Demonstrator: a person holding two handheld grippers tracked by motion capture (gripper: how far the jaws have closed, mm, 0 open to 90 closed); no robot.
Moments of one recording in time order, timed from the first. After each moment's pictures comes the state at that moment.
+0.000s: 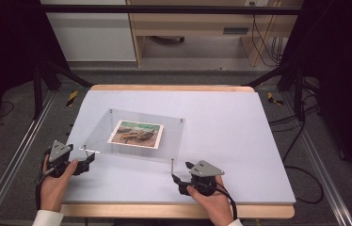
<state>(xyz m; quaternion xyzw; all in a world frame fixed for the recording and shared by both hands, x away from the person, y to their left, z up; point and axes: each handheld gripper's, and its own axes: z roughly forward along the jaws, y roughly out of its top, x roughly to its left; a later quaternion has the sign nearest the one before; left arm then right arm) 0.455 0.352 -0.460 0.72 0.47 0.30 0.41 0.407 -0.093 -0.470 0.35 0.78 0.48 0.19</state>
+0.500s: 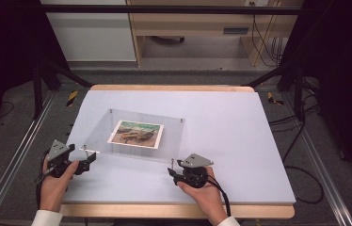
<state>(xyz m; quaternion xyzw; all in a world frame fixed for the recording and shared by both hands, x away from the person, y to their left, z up) 0.457 0.351 -0.462 0.71 0.47 0.28 0.44 0.433 -0.076 -0.477 0.36 0.79 0.46 0.17</state>
